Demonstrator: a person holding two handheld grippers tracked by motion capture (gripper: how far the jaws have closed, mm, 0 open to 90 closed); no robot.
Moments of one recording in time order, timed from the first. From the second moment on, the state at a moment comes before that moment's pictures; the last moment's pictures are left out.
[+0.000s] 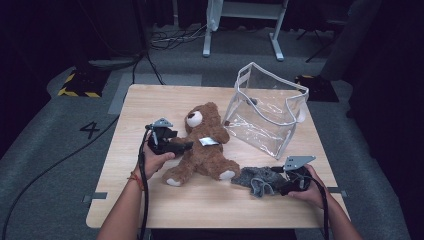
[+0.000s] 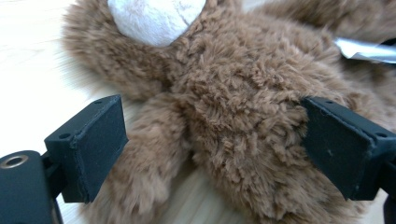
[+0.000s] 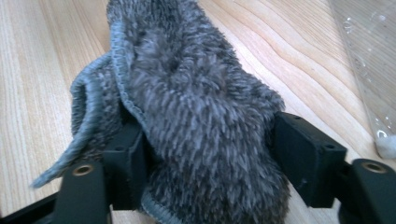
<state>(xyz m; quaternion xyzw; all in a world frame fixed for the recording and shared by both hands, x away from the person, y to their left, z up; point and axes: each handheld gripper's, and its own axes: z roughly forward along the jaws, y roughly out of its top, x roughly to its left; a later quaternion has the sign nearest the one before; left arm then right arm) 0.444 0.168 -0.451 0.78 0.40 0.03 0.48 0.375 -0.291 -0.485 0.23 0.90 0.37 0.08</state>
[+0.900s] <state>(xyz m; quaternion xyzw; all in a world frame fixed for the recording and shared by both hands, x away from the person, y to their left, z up) 0.388 0.148 -0.453 0.79 0.34 0.03 0.50 0.360 -0.283 -0.462 0.19 0.88 0.42 0.10</state>
